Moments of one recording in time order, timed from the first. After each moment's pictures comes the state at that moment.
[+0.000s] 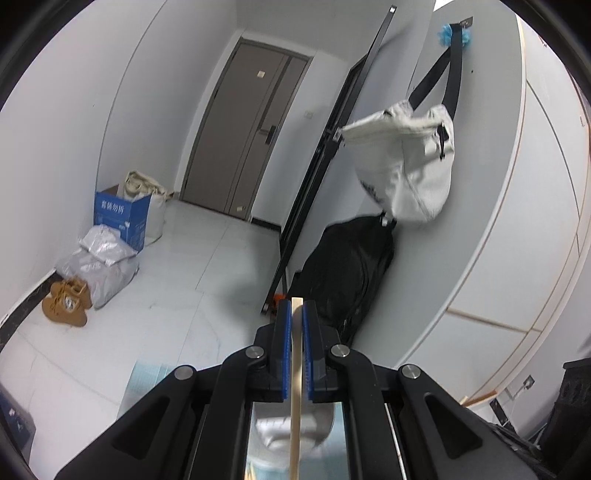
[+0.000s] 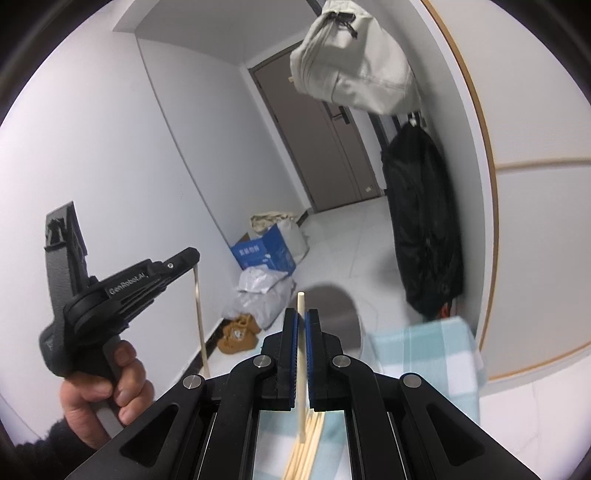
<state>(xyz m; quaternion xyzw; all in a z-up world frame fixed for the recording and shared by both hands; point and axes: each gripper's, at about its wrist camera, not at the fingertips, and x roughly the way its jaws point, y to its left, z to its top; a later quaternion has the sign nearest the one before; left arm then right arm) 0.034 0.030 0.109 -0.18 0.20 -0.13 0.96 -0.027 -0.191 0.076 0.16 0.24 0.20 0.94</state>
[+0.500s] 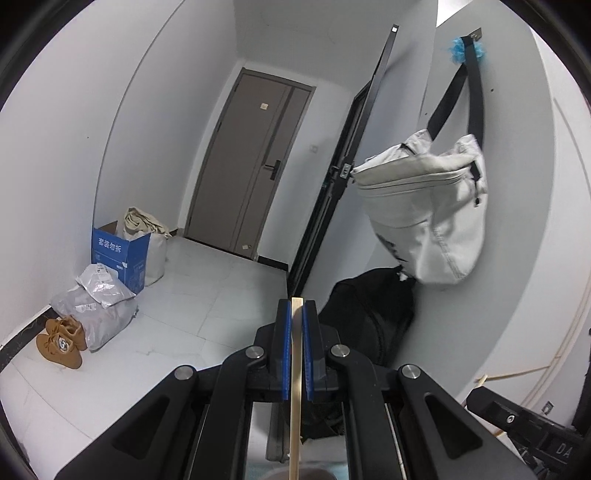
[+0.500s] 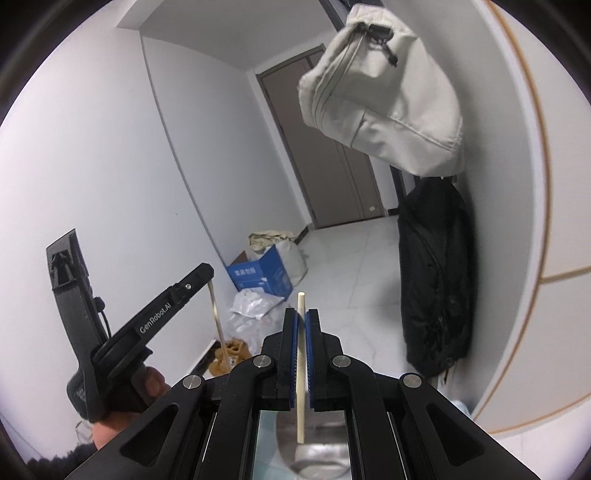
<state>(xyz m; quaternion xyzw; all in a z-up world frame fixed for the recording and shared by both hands) 0.108 0.025 0.118 -0.18 0.14 -0.10 0.97 0.080 -0.176 0.141 0.13 0.23 0.19 0.95</state>
